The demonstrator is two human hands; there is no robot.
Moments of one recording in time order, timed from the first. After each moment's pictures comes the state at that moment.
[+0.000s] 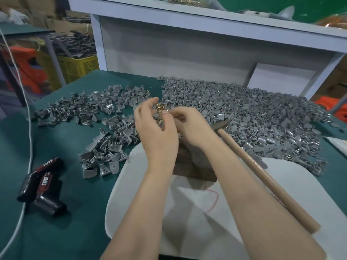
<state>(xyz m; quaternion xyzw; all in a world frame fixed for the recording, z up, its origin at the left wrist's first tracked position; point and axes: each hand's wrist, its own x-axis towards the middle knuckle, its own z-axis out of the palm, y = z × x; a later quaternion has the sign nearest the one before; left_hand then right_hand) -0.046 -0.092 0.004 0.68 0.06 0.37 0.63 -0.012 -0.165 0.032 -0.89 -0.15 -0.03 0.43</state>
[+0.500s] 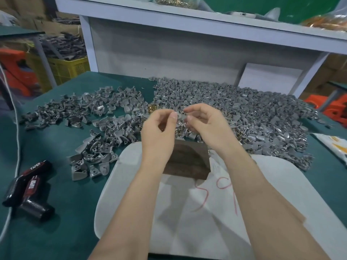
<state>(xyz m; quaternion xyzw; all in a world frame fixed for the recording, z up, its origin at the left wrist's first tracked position) -0.043 -0.098 0.001 0.70 -0.02 0.23 0.68 -0.030 -0.222 0.031 -0.84 -0.12 -0.09 0.52</state>
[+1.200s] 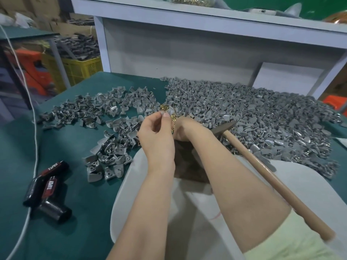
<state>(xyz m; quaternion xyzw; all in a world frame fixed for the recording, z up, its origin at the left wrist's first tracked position) -0.033 -0.088 -0.003 0.49 0.13 0.26 0.83 0.070 -0.145 -0.001 -0.99 -0.07 0.15 0.03</state>
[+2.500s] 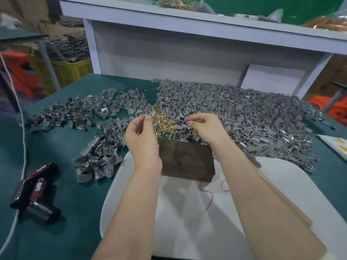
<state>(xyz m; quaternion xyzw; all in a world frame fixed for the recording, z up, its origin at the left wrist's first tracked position) -0.034 -0.084 -0.002 0.47 0.19 0.25 0.82 0.012 -0.218 0.013 -0.86 0.03 -0.05 0.51</state>
